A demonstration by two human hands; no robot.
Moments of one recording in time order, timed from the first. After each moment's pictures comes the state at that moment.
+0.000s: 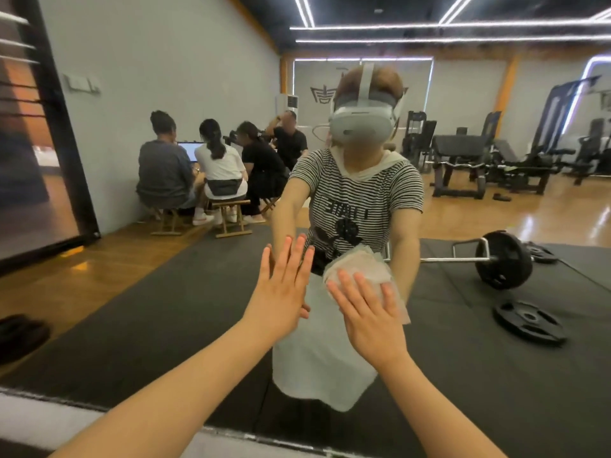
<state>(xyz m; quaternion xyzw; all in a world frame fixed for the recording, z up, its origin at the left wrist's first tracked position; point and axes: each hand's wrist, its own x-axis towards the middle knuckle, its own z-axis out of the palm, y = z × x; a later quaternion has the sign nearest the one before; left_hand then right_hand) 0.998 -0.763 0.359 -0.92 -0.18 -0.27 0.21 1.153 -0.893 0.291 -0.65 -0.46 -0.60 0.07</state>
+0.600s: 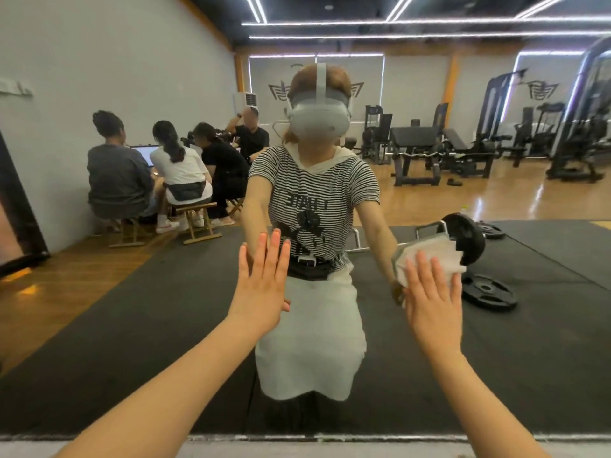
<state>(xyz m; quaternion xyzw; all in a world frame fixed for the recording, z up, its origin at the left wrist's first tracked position) 0.994 -0.765 0.367 -0.94 -0.20 -0.21 0.17 1.186 -0.995 0.299 -0.78 -0.33 -0.50 0.20</state>
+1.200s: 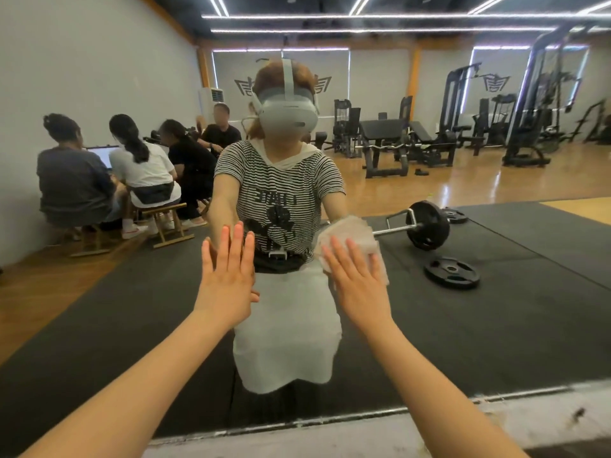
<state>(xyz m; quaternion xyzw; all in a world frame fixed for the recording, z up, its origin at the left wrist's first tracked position) 0.996 -0.767 0.363 -0.94 -0.18 -0.25 0.17 1.158 -0.959 0.307 -0.77 -0.40 -0.48 0.13</state>
